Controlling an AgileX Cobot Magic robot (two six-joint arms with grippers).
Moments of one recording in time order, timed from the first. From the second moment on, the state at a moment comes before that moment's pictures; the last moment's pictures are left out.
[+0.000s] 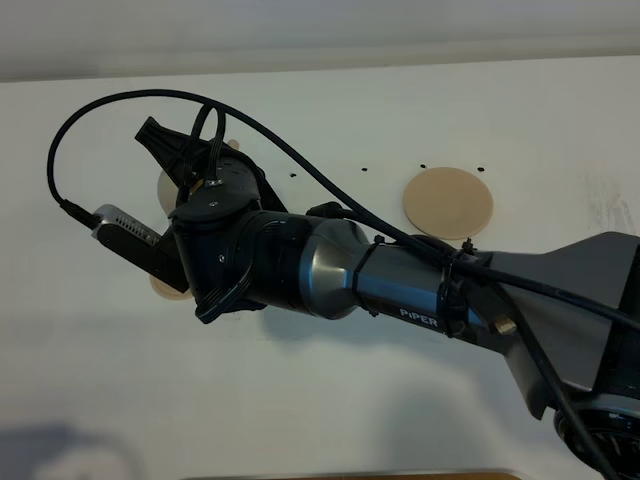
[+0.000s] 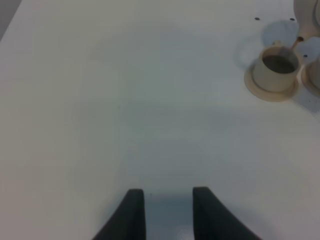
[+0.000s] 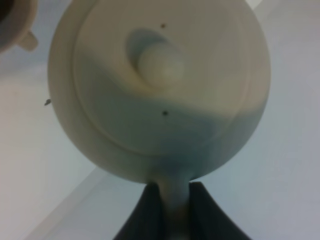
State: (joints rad) left arm 0.06 -0.01 -0.46 0.07 1.06 -0.09; right arm 1.01 2.21 -1.74 -1.19 0.78 -0.74
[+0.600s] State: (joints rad) left arm 0.06 -0.01 -0.46 0.07 1.06 -0.09; right arm 1.01 2.21 -1.74 -1.17 0.78 -0.74
